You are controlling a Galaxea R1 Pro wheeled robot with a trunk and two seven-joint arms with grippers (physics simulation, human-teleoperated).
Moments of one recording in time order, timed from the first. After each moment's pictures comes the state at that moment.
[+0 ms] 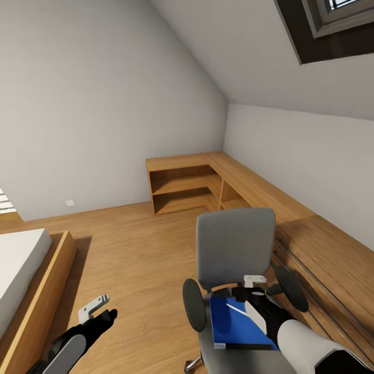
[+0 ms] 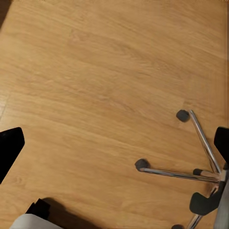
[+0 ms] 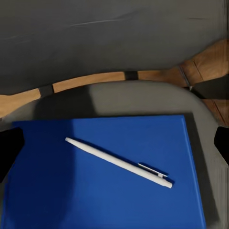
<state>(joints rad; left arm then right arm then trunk) -0.16 0.33 -0.37 -1.43 1.17 0.31 0.79 -0.73 -0.03 0.48 -0.30 -0.48 0.13 -0.24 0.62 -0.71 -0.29</state>
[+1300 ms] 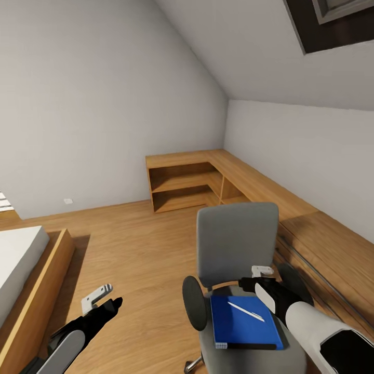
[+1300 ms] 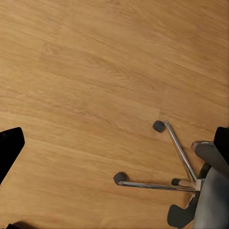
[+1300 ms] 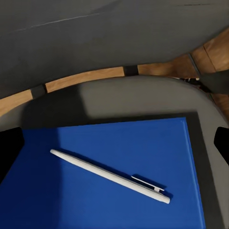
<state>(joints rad) -0.16 0.33 -0.37 -1.56 1.18 0.31 0.80 -0.83 -0.10 0.48 -0.27 -0.56 0.28 -0.14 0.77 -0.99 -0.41</state>
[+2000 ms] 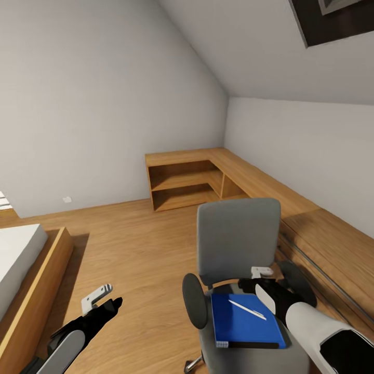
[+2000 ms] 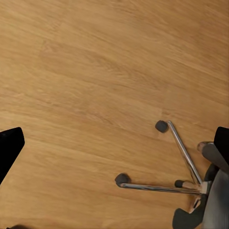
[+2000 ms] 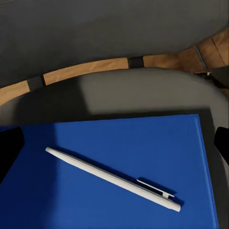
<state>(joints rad) -0.16 0.33 -0.37 -1.56 1.18 0.31 0.80 -0.83 -0.10 0.48 -0.26 -0.55 0.28 -0.12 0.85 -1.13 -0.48</state>
